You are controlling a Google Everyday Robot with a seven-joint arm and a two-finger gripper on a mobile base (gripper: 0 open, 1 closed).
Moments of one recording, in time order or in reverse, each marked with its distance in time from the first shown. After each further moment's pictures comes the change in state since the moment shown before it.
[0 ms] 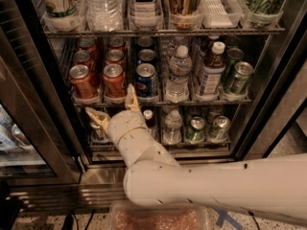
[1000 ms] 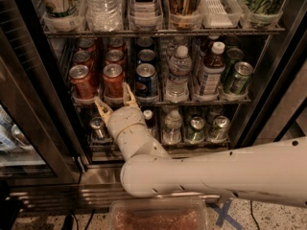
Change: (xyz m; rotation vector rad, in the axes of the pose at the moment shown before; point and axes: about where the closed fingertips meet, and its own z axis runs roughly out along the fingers) arm 0.010 -0.011 0.023 0.053 -0.031 -0.007
